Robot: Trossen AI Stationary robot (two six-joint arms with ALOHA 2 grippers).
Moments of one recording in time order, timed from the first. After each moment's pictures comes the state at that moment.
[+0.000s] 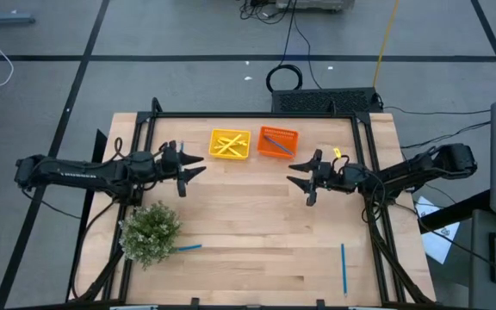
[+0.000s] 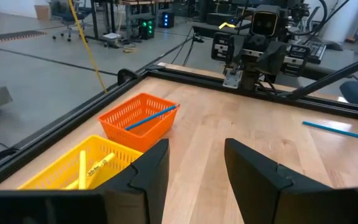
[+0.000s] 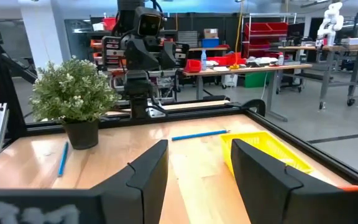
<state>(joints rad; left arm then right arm) 0.05 0.67 0.33 0.19 -0.21 -0.13 0.02 1.18 0.16 1.07 0.20 0.04</state>
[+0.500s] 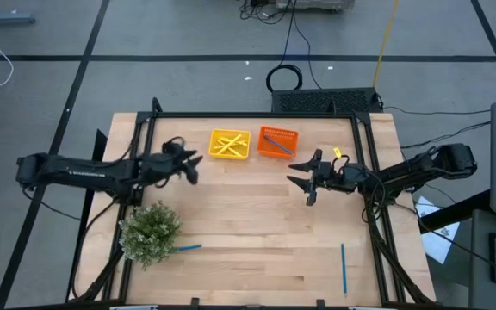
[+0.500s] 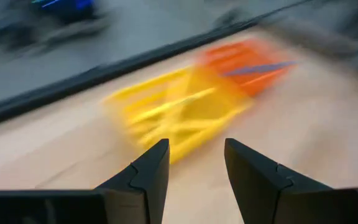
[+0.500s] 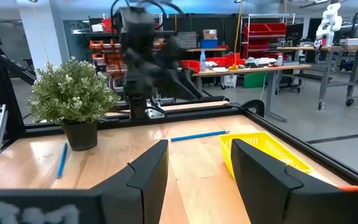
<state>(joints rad) 0.11 0.83 0.35 0.01 -0.52 -0.45 0.02 1.18 0.16 1.07 0.21 0.04</state>
